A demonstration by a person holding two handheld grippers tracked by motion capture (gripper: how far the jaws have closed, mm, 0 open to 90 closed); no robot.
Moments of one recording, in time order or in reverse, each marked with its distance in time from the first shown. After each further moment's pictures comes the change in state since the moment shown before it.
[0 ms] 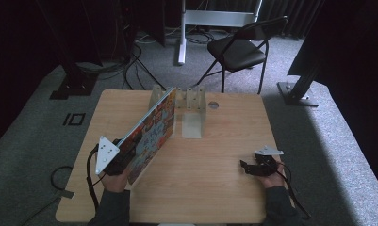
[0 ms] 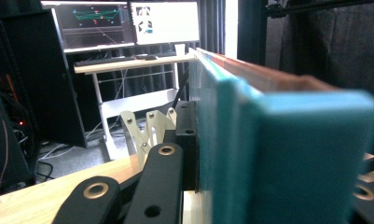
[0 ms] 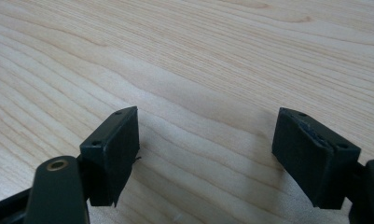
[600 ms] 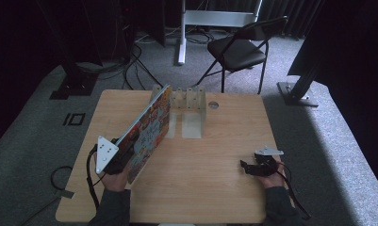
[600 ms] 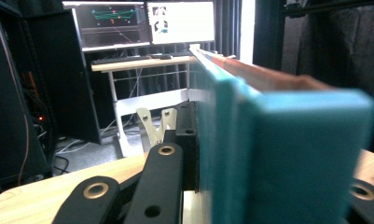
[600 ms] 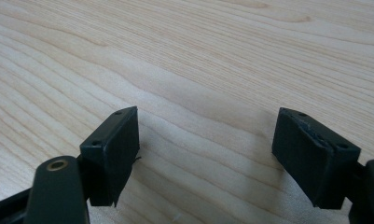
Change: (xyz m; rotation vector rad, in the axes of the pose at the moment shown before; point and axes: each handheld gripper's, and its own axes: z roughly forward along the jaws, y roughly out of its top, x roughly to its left) left arm 0.002 -0.004 0.002 0.002 0.067 -0.007; right arm 0.000 0.000 0.000 0.000 0.000 0.000
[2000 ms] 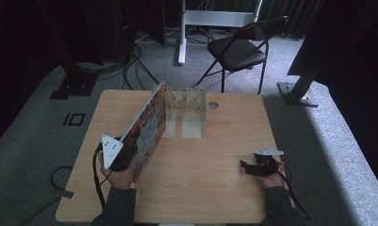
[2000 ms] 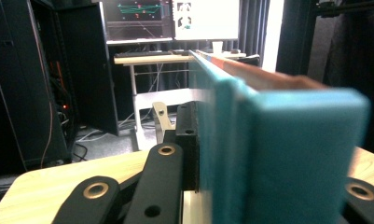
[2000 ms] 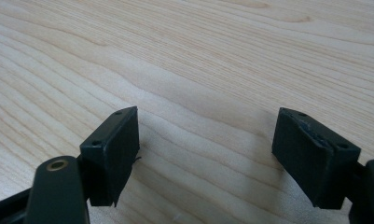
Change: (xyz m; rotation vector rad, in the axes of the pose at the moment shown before) left arm -0.007 -0.005 0.014 0.012 0.104 -0.039; right arm 0.000 0.000 0.000 0.000 0.001 0.000
